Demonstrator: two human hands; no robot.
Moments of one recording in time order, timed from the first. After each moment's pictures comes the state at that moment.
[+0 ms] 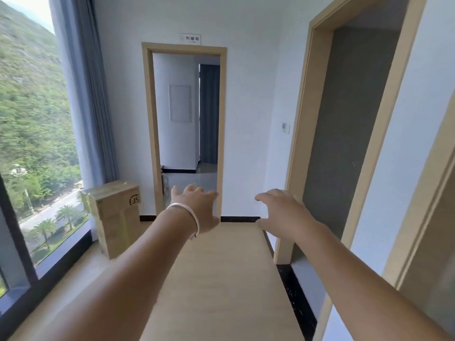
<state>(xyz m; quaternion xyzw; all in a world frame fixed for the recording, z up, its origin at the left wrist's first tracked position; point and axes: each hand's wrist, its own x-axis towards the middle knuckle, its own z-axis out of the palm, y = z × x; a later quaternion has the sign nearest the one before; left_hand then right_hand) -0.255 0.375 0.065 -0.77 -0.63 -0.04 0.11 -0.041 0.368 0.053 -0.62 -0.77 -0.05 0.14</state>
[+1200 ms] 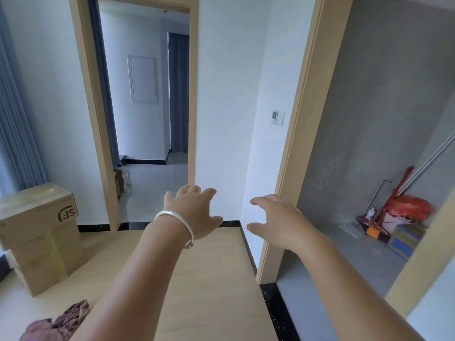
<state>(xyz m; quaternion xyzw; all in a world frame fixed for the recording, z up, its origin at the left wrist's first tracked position) -0.172 0.801 0.029 -0.79 -0.60 -0.11 0.00 0.028 0.764 0.029 -0.66 -0.73 0.06 0.16</state>
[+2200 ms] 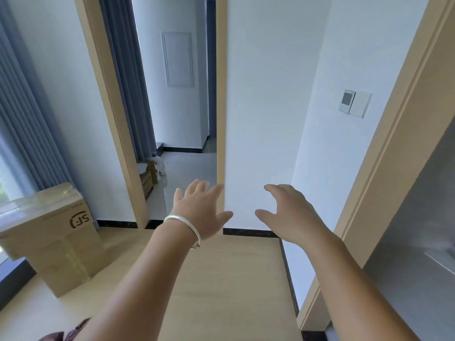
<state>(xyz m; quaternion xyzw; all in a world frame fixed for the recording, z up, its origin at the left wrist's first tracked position) -0.132 1.211 -0.025 -0.74 -0.67 -0.11 0.00 0.074 1.216 -0.022 -0.61 -0.76 0.09 0.21</state>
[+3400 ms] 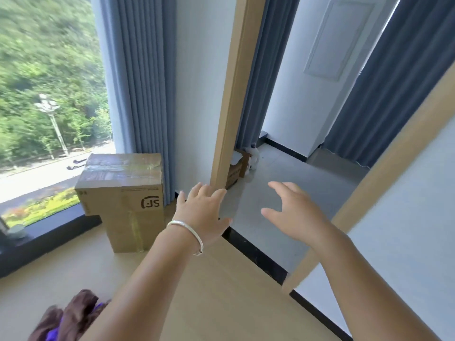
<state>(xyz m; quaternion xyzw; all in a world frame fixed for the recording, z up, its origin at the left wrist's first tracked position) -0.477 1.580 -0.103 -0.51 -0.84 -0.15 -0.02 -0.311 1.702 -0.049 -0.39 -0.91 0.13 0.08</state>
